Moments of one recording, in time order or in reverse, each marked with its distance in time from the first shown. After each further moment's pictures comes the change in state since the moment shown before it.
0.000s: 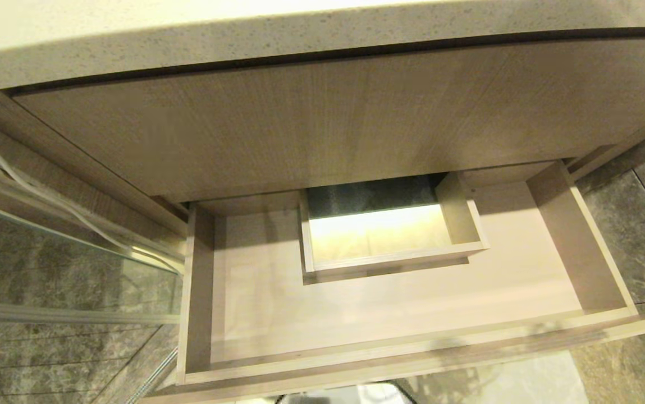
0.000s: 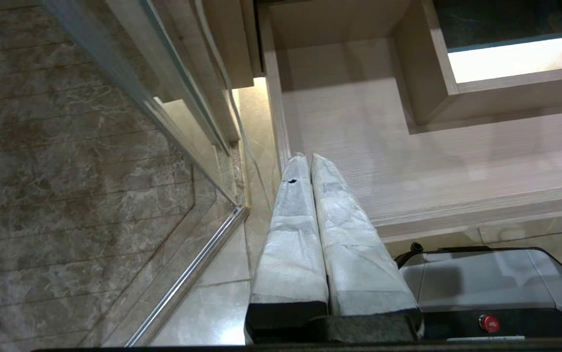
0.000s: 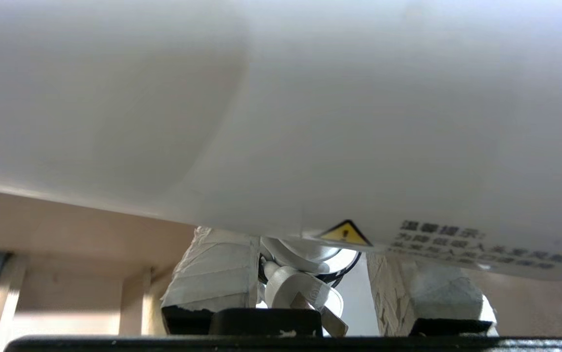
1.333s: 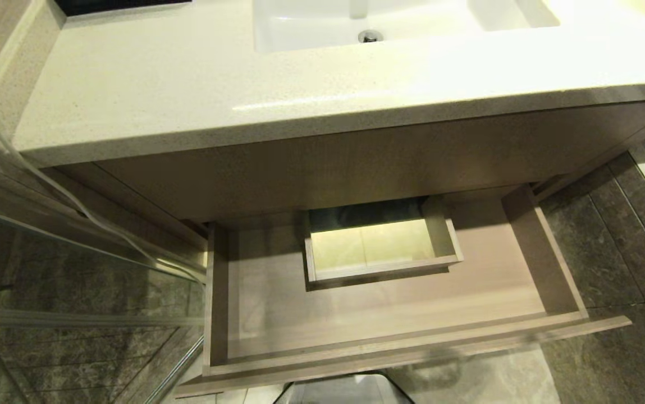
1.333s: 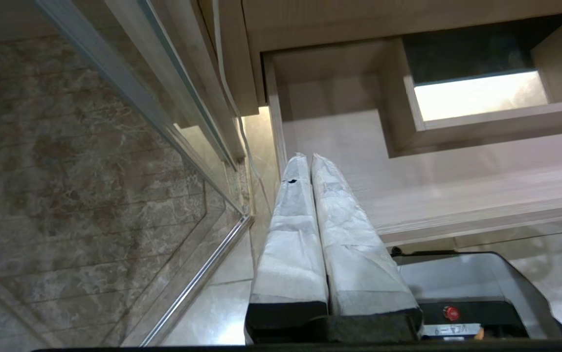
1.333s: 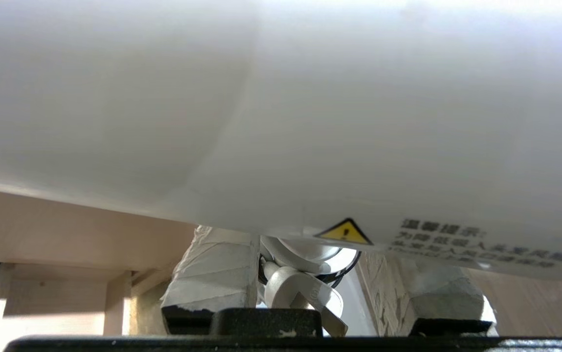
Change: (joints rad) left arm 0.000 0.000 0.000 0.000 0.000 0.000; right arm -0.002 -0.023 0.057 0.001 -0.029 0.002
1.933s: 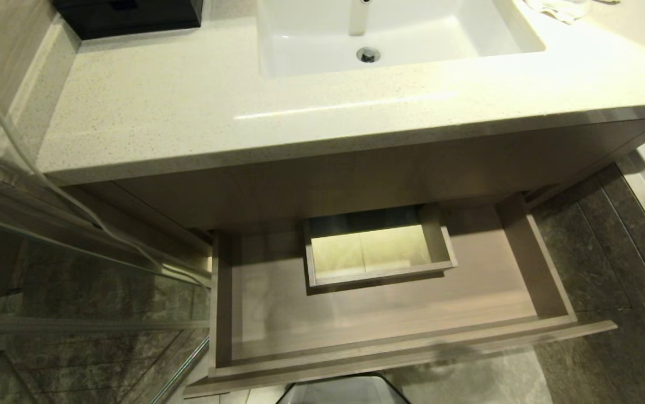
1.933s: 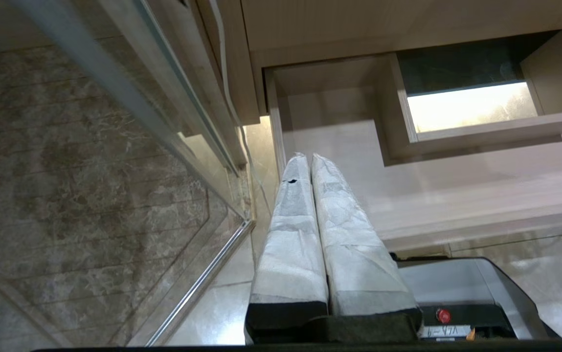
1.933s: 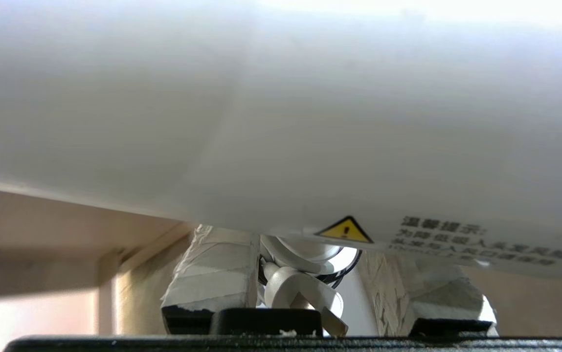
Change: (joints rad) left arm 0.000 0.000 0.000 0.001 0.000 0.000; right arm 0.000 -0.004 0.079 -0.006 -0.069 -0.014
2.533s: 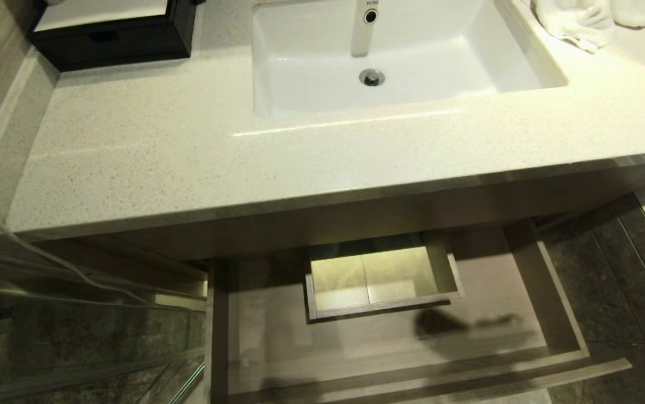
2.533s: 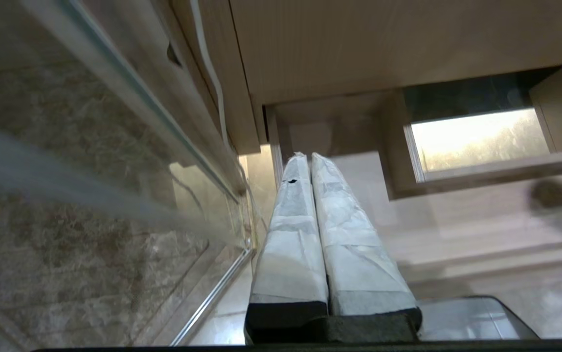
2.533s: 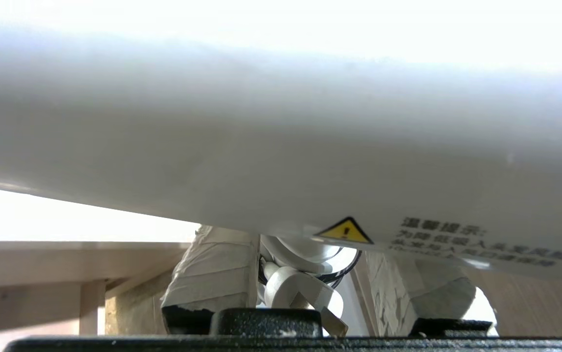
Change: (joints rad) left arm 0.000 0.000 0.000 -0.001 0.000 0.000; right arm -0.003 0.076 -0.011 -0.037 -0.012 -0.026
